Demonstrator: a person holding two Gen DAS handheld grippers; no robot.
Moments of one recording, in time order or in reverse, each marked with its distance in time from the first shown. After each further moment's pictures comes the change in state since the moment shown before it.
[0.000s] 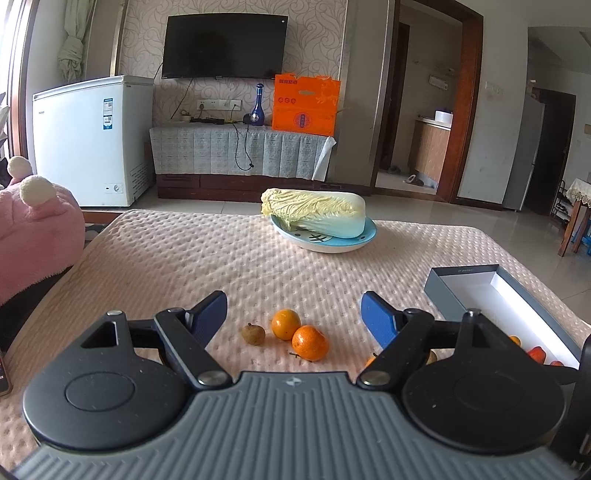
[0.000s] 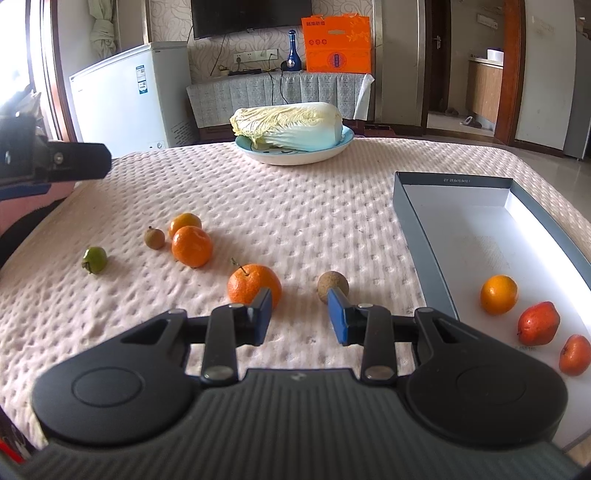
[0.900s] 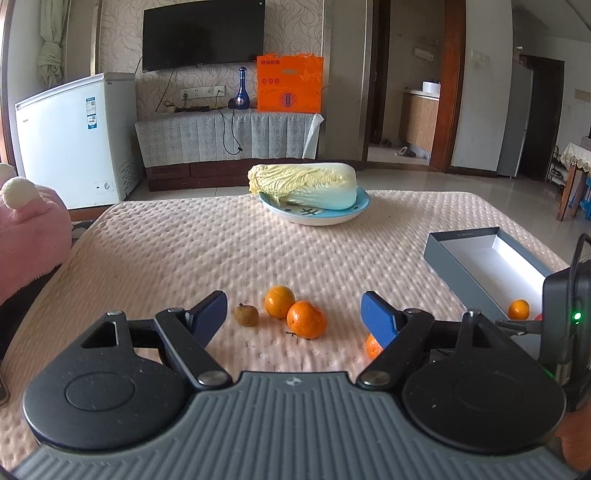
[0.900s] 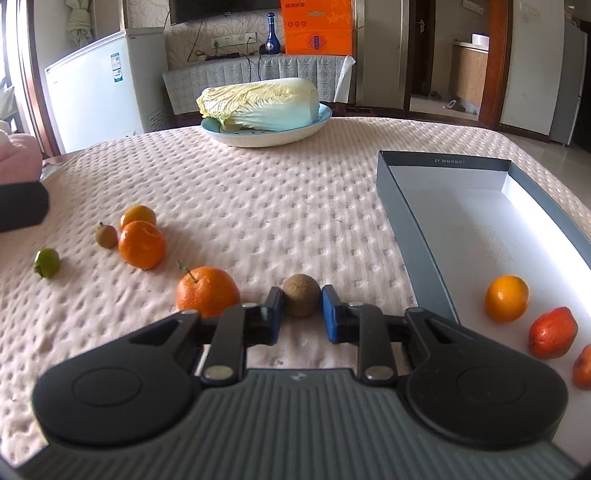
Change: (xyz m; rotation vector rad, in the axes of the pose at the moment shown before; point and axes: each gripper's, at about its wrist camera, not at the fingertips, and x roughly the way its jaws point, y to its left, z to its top) left arm 0.020 -0.010 -0.013 0.084 0.074 -0.012; right arm 0.039 -0.013 0.003 0.024 0.056 -0.059
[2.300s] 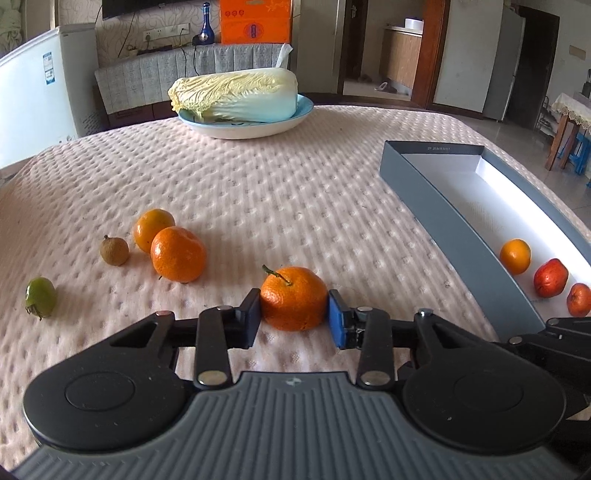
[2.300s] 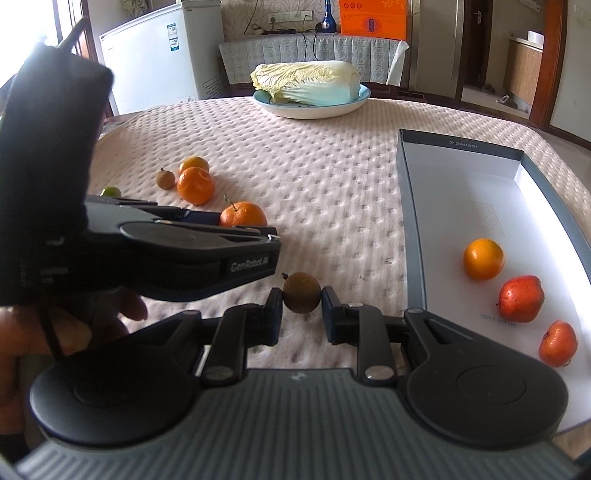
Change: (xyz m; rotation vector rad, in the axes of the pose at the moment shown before) left arm 0.096 -0.080 -0.031 0.021 0.217 -0.064; right arm -0.050 -0.023 -0.019 -0.109 0.086 0.166
